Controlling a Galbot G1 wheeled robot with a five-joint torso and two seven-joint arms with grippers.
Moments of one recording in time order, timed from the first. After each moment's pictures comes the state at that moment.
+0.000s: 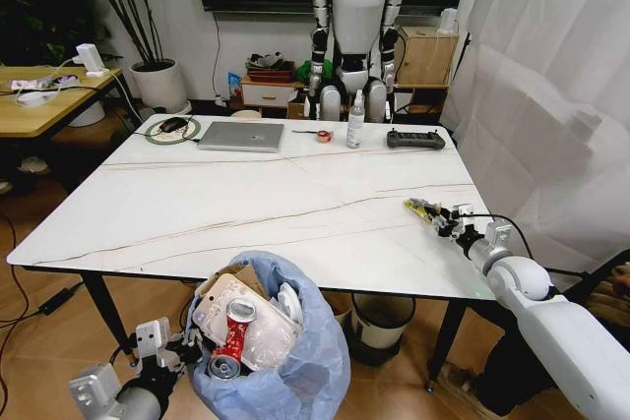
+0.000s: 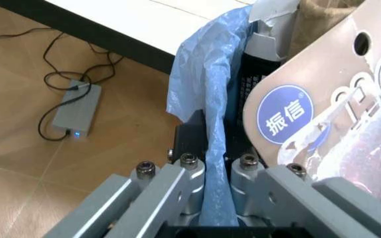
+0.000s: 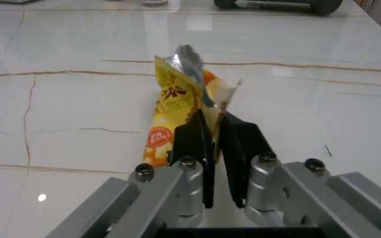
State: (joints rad) left arm 1.98 -1.08 -0.65 -2.45 -0.91 0.30 -0.35; right arm -0.90 0.89 0.24 1.42 0.68 -0.14 -0.13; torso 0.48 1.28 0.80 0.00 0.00
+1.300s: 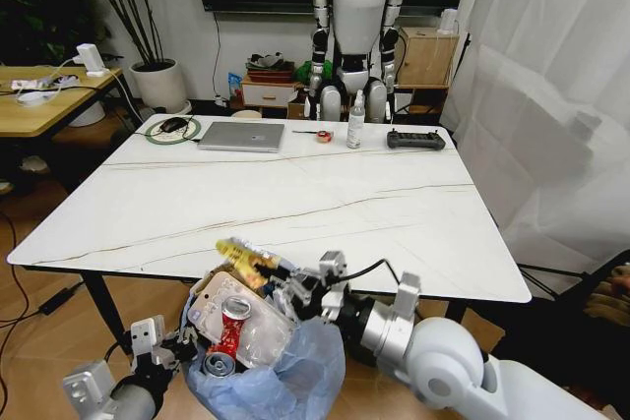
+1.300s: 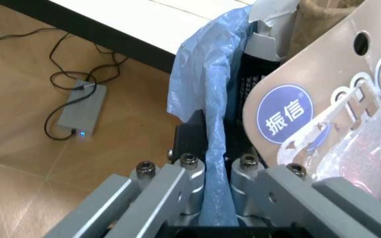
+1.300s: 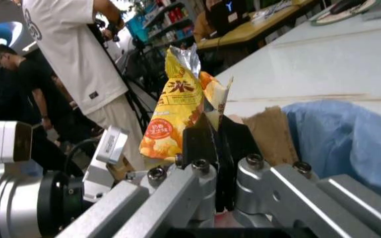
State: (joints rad) left arm 1.99 -1.06 -0.67 -2.44 -0.94 0.30 -0.36; right arm -0.94 0.87 -0.34 2.20 1.00 -0.16 -0.04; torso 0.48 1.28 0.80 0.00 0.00
